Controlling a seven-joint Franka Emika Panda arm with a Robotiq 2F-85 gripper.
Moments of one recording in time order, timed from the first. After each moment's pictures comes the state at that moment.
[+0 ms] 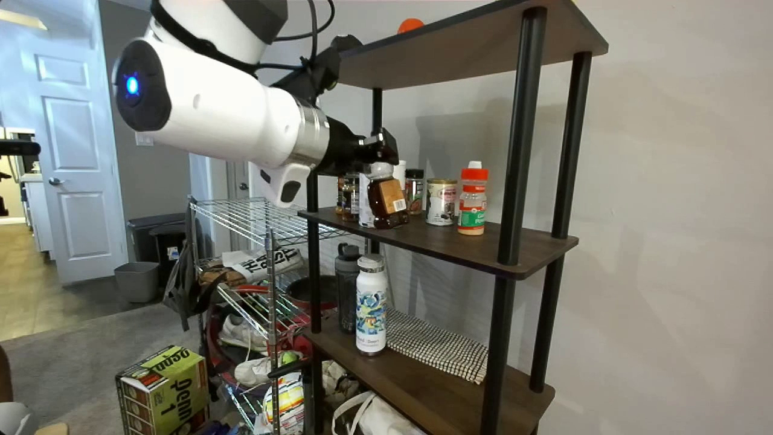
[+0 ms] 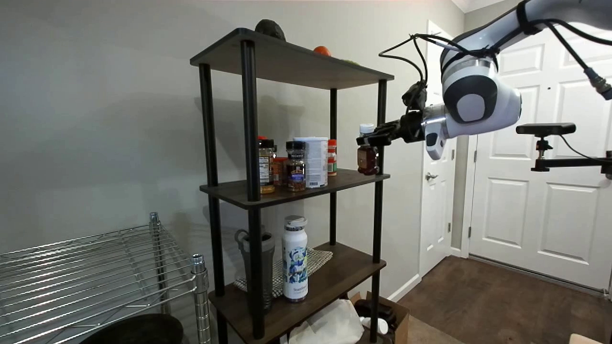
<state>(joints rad) -0.01 -0.49 -0.10 -2.46 2.11 2.74 0.55</state>
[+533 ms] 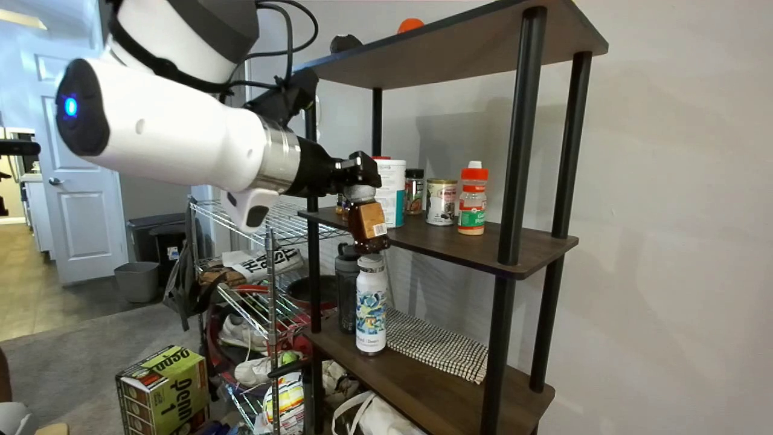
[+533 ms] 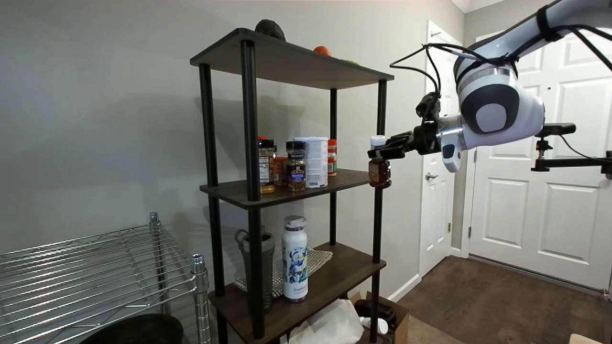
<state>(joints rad) -0.01 -0.58 -0.10 -2.59 2.11 2.76 0.55</state>
